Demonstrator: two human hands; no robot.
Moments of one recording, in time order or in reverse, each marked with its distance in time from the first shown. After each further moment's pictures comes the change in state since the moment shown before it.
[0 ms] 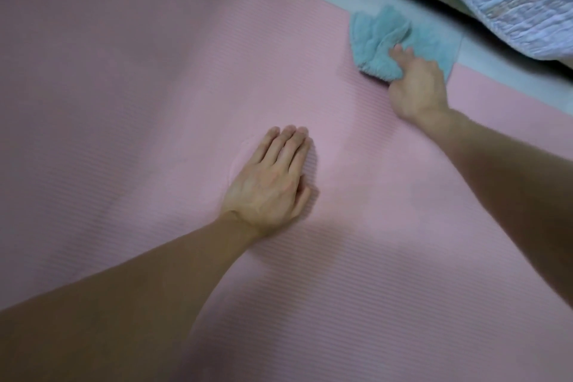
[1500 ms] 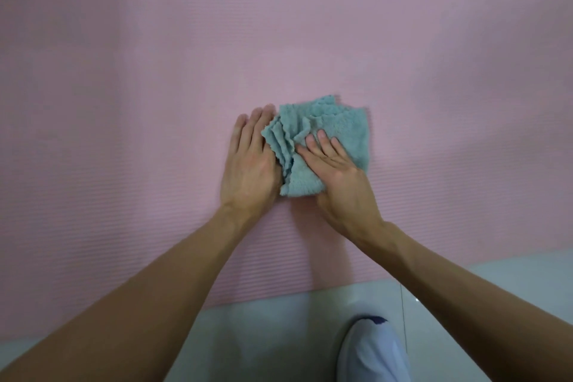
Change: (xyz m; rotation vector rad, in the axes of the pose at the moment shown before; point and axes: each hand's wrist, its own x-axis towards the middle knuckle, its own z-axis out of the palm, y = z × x) left_hand -0.099 0.024 -0.005 -0.093 -0.071 0.173; right_hand -0.322 -0.065 0.077 0.282 0.023 -0.058
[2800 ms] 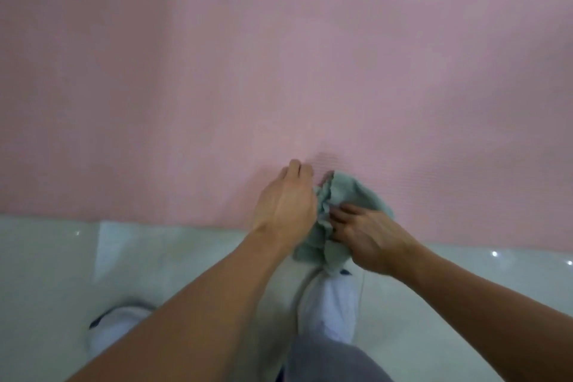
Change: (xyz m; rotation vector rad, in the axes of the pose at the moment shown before) left_hand -0.076 0.106 -0.074 -0.299 -0.480 -0.428; right_hand -0.102 0.017 -0.062 -0.299 -0.811 -0.450
